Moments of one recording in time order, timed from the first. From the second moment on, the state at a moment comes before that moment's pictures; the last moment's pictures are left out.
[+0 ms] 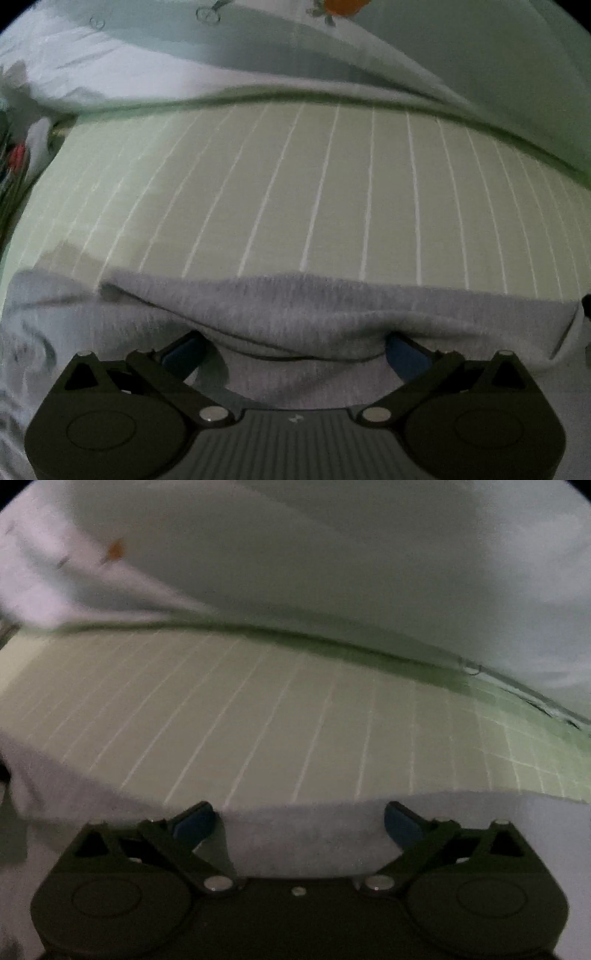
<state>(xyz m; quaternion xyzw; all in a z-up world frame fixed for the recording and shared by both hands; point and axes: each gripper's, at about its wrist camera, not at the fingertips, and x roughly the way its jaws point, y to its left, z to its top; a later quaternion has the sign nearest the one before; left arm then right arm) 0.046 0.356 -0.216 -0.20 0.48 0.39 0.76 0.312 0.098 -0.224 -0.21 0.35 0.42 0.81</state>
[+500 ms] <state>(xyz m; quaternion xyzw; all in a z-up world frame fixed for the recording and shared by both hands) -0.028 0.396 -0.177 -0.23 0.41 0.50 0.73 0.248 0.082 -0.206 -0.16 0.38 0.37 0.83</state>
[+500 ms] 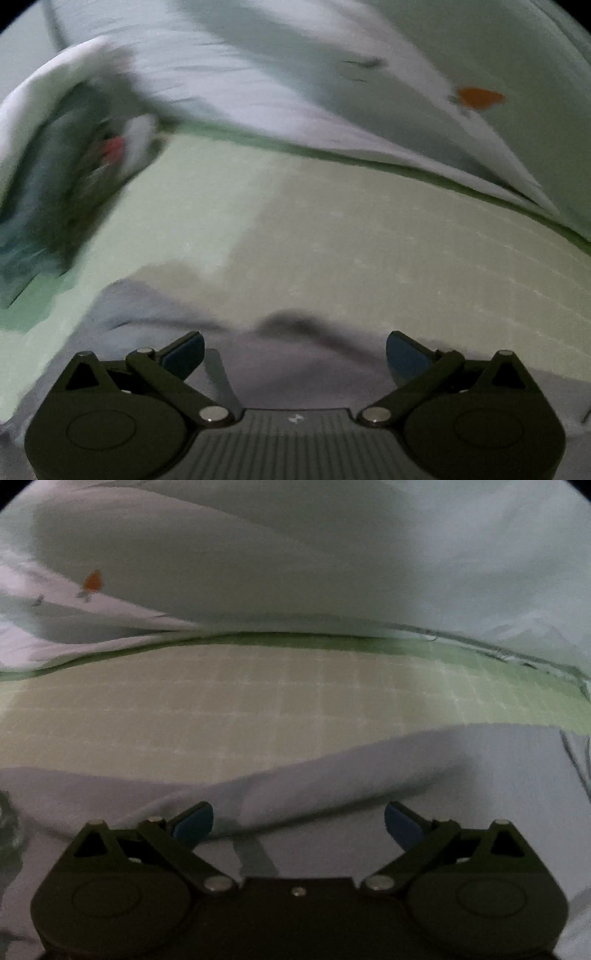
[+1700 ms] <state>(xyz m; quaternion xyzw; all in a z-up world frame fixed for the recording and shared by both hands) -0.137 0.496 -0.156 -0.19 0.33 0.54 0.75 0.130 0.156 -0.205 -0.22 0.37 0.36 0.83</state>
